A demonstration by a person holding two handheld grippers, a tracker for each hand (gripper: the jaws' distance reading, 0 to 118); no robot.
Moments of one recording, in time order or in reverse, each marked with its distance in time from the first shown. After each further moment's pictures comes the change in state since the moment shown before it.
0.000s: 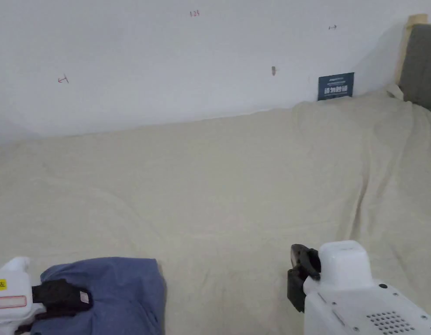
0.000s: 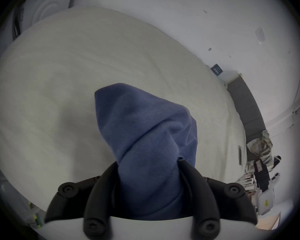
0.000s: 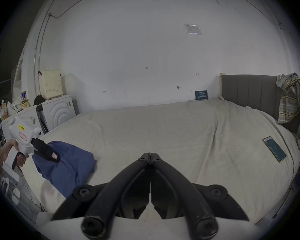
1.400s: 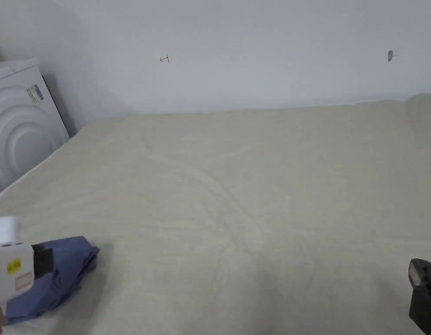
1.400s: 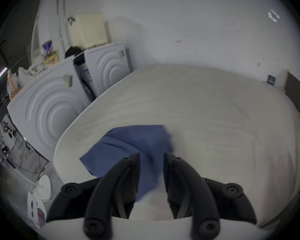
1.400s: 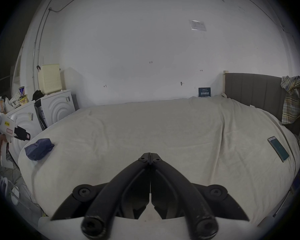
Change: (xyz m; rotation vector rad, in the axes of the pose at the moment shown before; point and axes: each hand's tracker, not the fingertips) left arm -0.066 -0.004 0.101 0.456 0.608 -0.233; right arm -0.036 0.009 -0.019 -0.041 -0.007 0.022
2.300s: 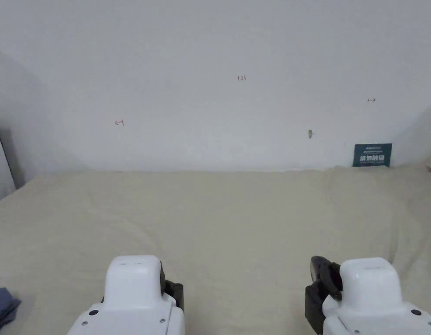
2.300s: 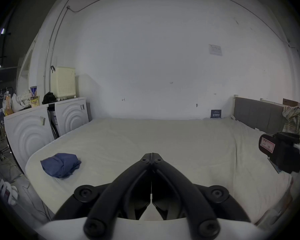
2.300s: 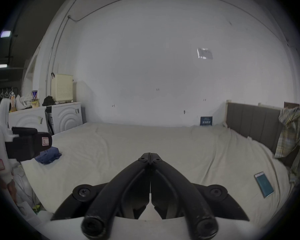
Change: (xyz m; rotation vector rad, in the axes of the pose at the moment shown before) left arm 0.300 -0.062 0.221 0.467 -0.232 -0.010; right arm 0.045 0.053 0.067 0.208 0.061 0.124
